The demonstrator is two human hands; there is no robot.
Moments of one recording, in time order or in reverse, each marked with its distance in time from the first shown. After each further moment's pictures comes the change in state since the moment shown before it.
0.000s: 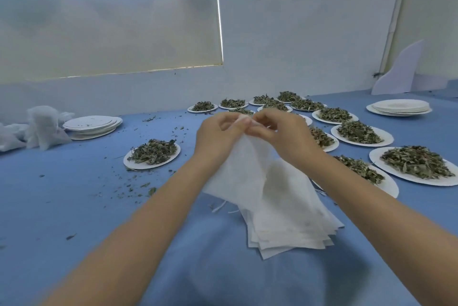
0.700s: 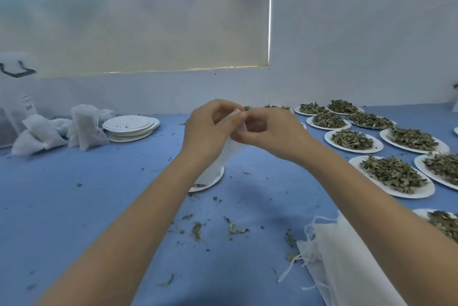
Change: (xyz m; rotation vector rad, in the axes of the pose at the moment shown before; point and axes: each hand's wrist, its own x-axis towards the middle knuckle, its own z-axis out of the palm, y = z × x) left_hand 0.083 -0.027 -0.109 0.101 0.146 0.107; right_hand 0.115 -0.034 0.098 0.073 -0.323 -0.040
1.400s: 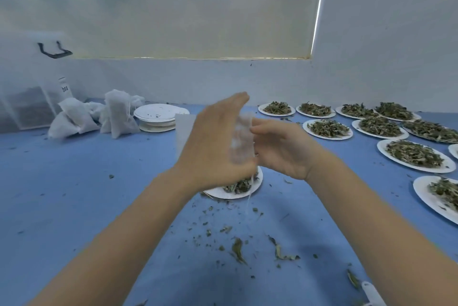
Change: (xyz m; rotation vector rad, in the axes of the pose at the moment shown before) left_hand 0.008 -0.052 -0.068 0.611 -0.093 0.342; right_hand 0.063 0.002 0.071 1.238 -0.626 0.240
